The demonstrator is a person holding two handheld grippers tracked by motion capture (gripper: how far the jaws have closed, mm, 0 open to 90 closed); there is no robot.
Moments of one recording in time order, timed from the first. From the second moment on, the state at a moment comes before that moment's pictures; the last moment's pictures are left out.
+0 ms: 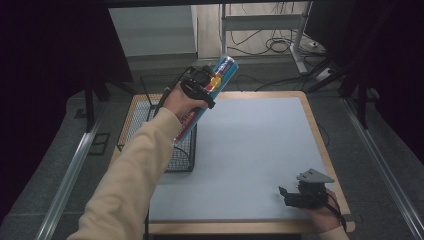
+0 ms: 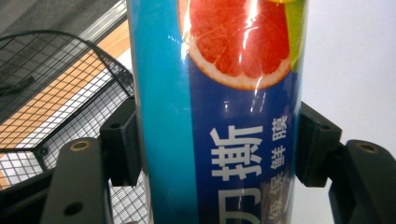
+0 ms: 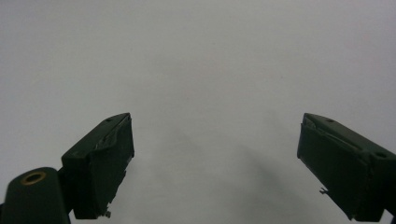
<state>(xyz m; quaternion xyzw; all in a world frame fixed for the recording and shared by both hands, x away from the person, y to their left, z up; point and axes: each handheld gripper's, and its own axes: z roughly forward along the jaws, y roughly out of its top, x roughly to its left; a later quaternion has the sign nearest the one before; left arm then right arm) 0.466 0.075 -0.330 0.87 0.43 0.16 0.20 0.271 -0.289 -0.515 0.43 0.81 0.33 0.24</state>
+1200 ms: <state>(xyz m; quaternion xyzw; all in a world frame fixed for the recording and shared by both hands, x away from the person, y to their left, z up) 0.496 0.142 -0.392 0.84 0.50 0.16 0.15 0.271 -0.288 -0.517 0.43 0.81 0.32 0.24</state>
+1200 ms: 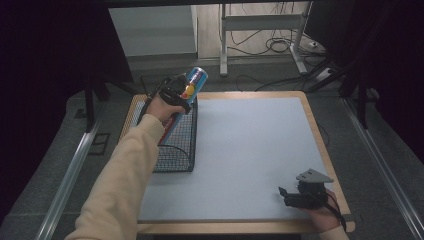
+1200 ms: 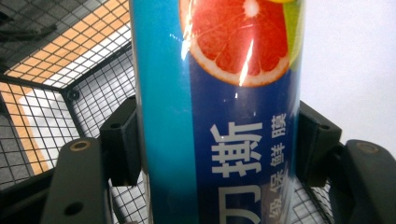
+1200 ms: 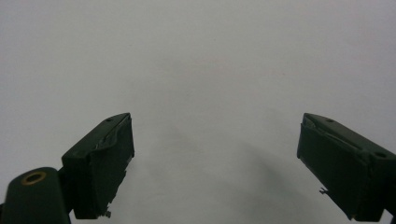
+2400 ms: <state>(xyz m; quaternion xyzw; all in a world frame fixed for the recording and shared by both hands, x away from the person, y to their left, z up) 0.530 0.142 -0.440 0.84 0.51 0.16 0.08 0.272 -0.288 -0.517 0.43 0.81 0.32 0.24</state>
